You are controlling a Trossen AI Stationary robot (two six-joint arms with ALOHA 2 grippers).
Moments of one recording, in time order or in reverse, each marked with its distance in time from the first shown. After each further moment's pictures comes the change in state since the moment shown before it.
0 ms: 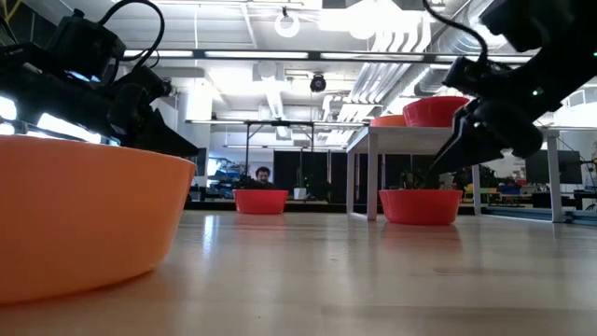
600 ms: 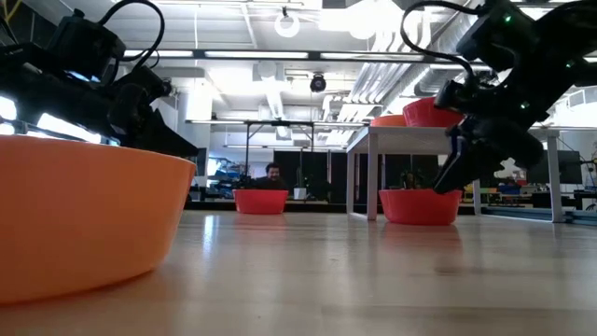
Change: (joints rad) left arm 0.000 0.000 0.000 -0.002 0.001 0.000; right arm -0.164 0.000 -0.001 -0.068 -0.230 -0.094
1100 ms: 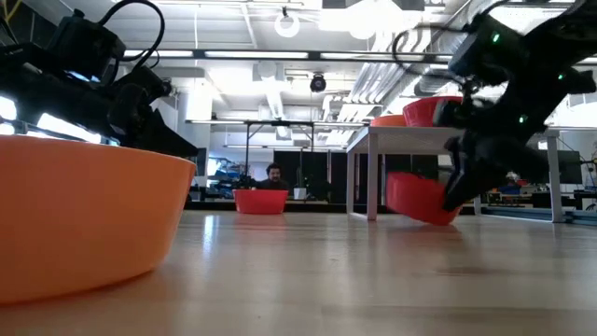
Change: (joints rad) left arm 0.000 0.000 0.000 -0.001 0.003 0.000; right arm -0.040 0.067 0.000 -0.017 -0.055 -0.022
